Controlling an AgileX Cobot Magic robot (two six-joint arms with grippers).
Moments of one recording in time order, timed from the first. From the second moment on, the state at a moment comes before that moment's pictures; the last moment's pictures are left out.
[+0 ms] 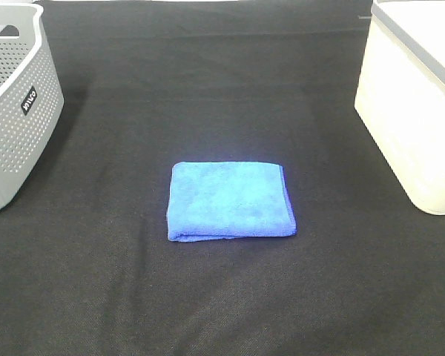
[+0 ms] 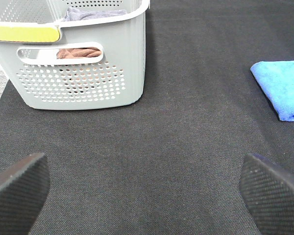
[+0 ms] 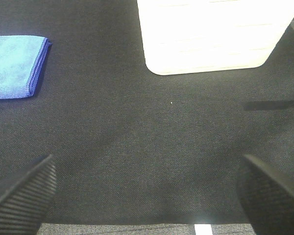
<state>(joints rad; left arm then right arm) 0.04 -0.01 -0.50 -0.08 1.05 0.06 -0.02 0.00 -0.45 -0.01 1.10 0.00</state>
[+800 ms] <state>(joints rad) 0.04 -0.01 -0.50 -0.08 1.05 0.06 -0.02 1.24 -1.19 0.20 1.21 0.00</state>
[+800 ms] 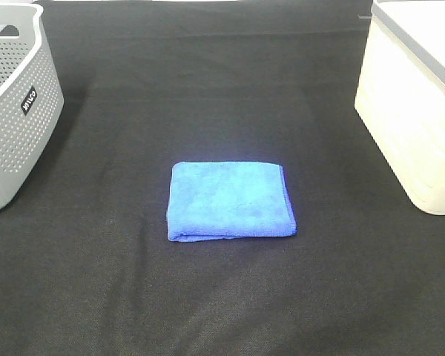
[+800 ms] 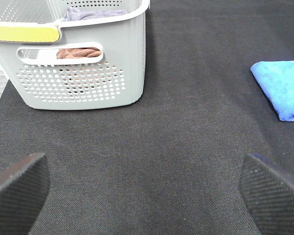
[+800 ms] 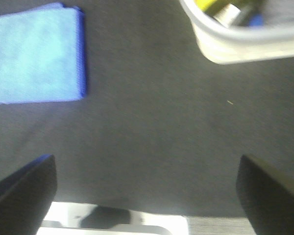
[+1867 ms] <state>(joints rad) 0.04 -0.01 -0.50 -0.08 1.05 0.06 0.28 2.08 -1.35 0.53 0.85 -0.09</state>
